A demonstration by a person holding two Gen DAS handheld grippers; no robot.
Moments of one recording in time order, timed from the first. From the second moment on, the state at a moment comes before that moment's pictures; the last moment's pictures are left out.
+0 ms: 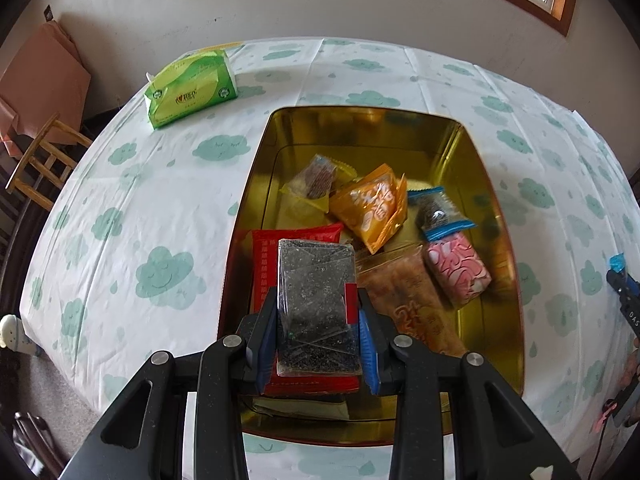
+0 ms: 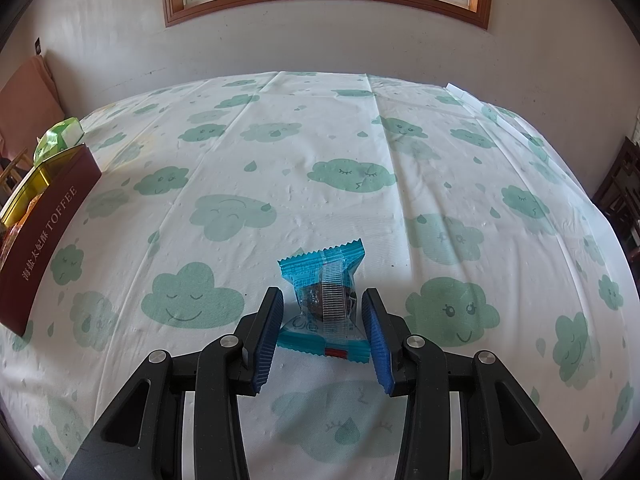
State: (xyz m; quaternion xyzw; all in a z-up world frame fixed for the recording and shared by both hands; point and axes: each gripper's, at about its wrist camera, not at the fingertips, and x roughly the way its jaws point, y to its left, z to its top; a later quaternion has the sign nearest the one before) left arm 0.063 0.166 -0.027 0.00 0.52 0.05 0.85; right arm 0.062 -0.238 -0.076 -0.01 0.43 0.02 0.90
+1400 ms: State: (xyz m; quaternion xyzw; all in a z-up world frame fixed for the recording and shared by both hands) left arm 0.047 0.161 0.002 -0.01 0.48 0.06 0.87; right arm 0.063 -0.237 -0.076 -0.01 0.43 0.01 0.90
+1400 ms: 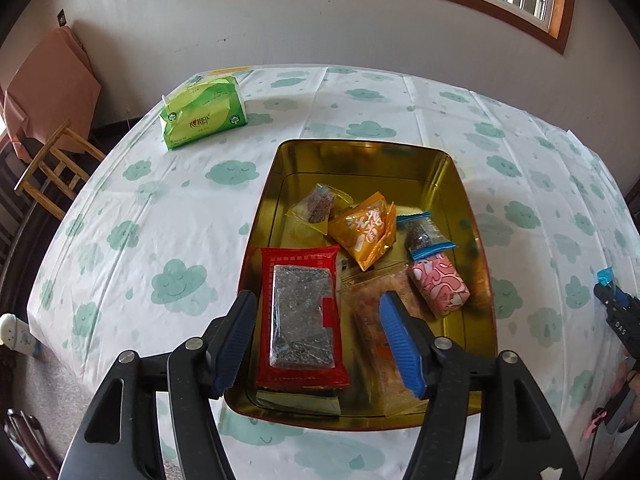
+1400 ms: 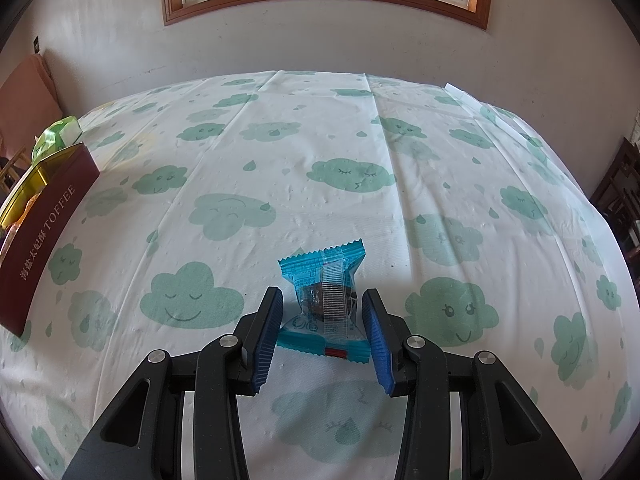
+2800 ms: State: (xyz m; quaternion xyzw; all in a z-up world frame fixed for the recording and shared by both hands) left arm 0.036 0.178 0.003 -0.06 0.48 0.05 0.88; right arm 0.056 -0.212 -0.061 -0.02 0.47 0.01 0.88
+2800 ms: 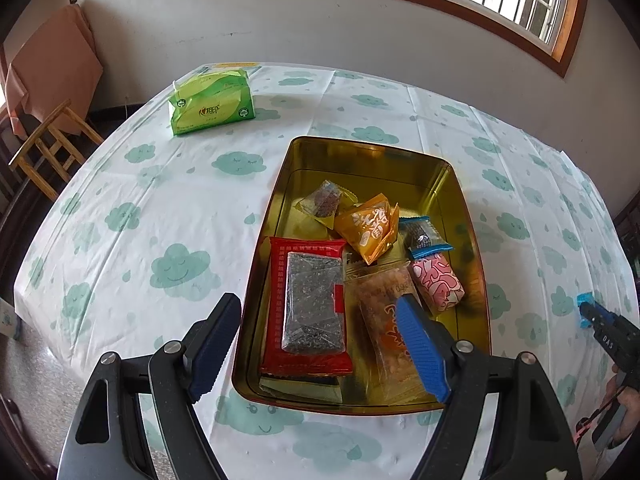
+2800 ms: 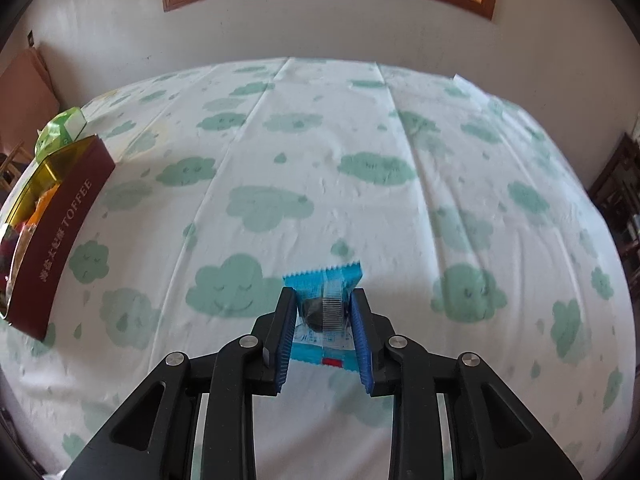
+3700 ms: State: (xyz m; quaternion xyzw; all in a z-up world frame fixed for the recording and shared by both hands) left arm 0.028 0.183 -0.001 -0.06 0.47 0.06 0.88; right arm 0.065 -0.166 -0.051 -0.04 0.47 0.02 0.88
